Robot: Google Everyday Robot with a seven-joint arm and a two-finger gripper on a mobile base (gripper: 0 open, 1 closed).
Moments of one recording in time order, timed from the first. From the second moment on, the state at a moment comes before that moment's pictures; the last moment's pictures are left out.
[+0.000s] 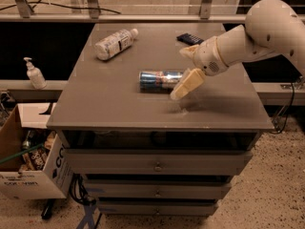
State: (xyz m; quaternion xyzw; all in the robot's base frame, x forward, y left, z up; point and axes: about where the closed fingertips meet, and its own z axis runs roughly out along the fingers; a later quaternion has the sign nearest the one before) arm 0.633 -0.081 0.856 -0.58 0.69 0.21 0.38
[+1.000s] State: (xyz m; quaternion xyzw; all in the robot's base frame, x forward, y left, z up) arm 0.622 -0.058 0.831 -0.59 0.67 0.24 0.38
